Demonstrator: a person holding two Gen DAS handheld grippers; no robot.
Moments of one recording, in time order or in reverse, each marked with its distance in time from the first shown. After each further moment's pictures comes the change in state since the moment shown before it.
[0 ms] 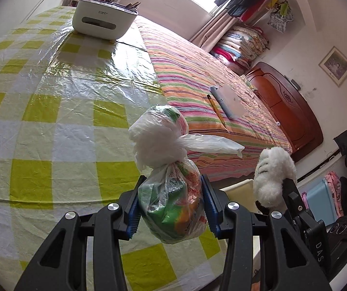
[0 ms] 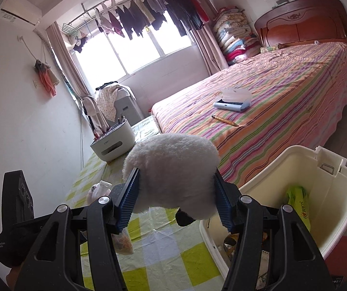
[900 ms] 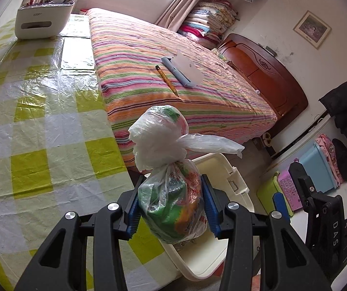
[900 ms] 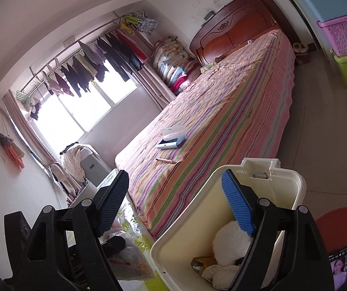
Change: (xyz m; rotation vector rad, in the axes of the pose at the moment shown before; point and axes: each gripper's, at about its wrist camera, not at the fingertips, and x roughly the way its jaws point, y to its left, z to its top) left arm 0.052 -0.097 -0.029 0.168 0.100 -0.079; right arm -0.052 -0.088 0.004 0.320 -0.254 -0.161
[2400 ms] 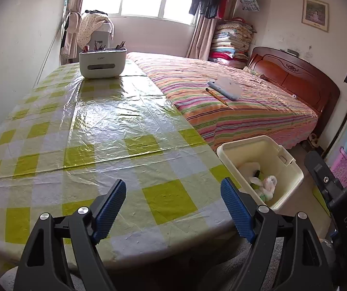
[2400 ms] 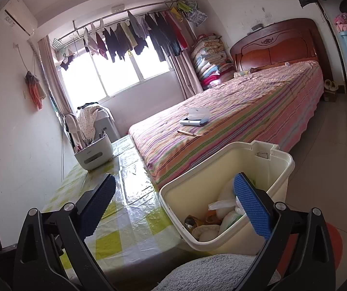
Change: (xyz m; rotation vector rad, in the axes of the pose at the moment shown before) left arm -0.120 0.037 -0.095 0.147 -0.232 0.358; right arm -0.077 0.026 -0.068 -0.377 0.098 0.069
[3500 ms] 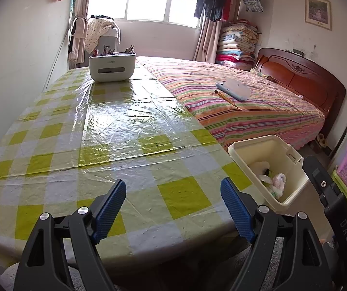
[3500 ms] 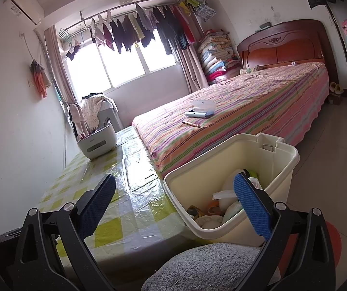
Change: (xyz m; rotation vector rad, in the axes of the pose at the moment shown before) left arm -0.011 0.001 -0.007 0.016 -0.016 0.052; right arm 0.000 0.012 -0.003 -0.019 0.024 0.021
